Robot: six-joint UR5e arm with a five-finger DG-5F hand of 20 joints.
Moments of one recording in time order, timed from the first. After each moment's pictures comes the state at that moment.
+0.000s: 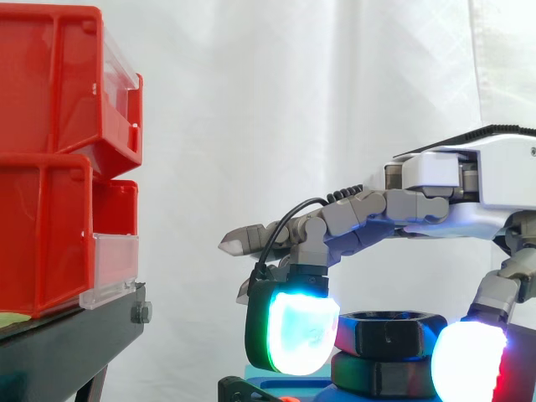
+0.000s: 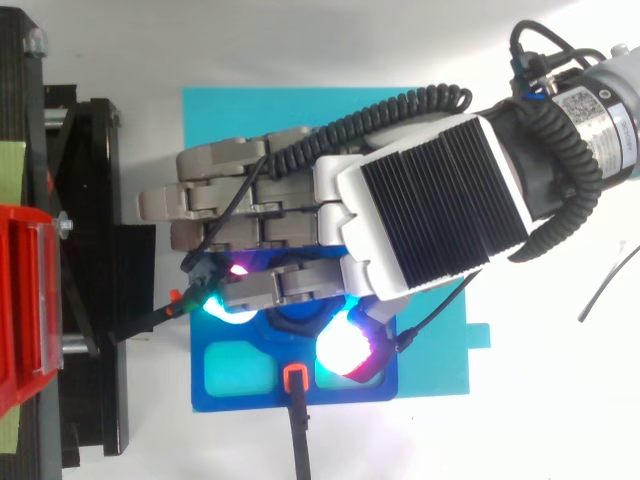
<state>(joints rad) -0.01 -2.29 -1.17 -2.80 -2.03 -1.54</state>
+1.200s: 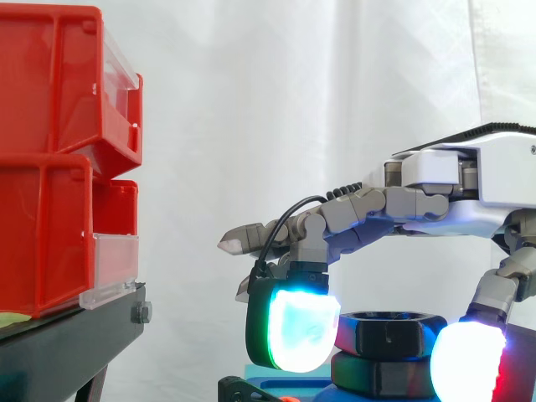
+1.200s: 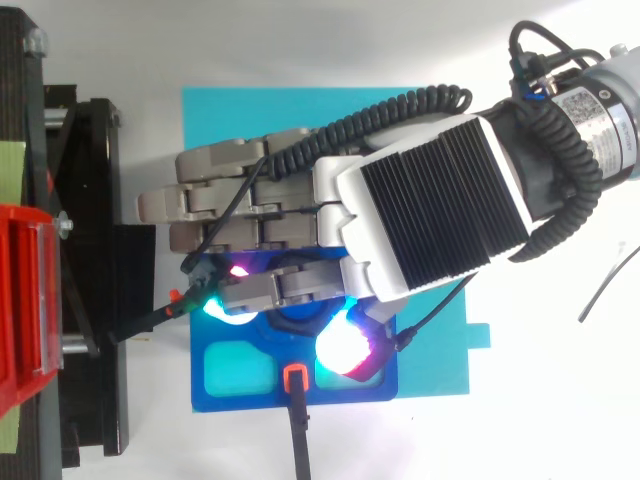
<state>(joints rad) -0.01 -2.29 -1.17 -2.79 -2.03 -1.54</state>
